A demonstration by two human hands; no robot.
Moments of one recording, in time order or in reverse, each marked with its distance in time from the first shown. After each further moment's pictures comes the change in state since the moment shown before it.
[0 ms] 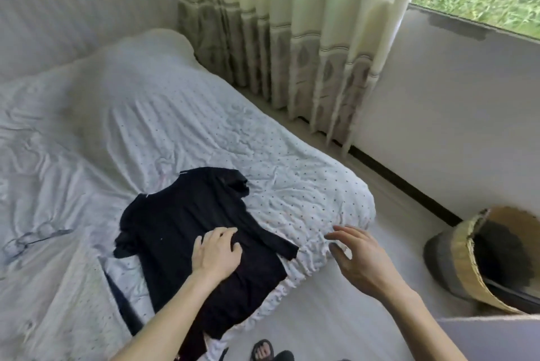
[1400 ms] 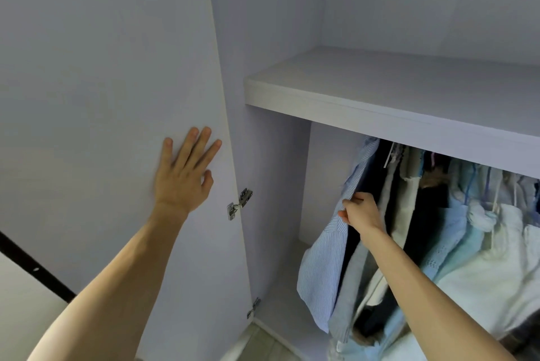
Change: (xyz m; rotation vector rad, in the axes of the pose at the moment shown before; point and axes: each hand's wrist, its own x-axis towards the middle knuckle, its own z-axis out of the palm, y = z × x) left_hand -0.346 0.852 0.061 -0.109 0.822 2.212; right_hand -0.617 0.332 -0.148 0.785 2.012 1.542
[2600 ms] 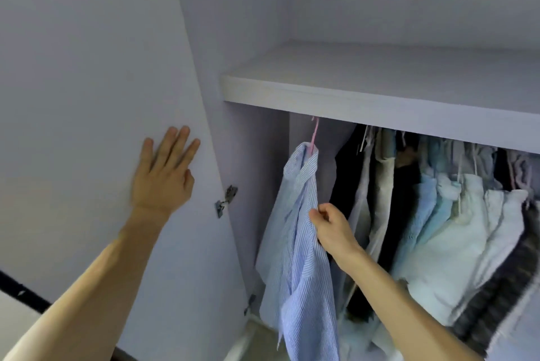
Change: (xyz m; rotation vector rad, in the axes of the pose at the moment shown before) left_hand -0.006 -0.006 -0.013 -0.028 0.033 0.067; right_hand -0.117 0.007 0.006 -0.001 -0.206 -0.152
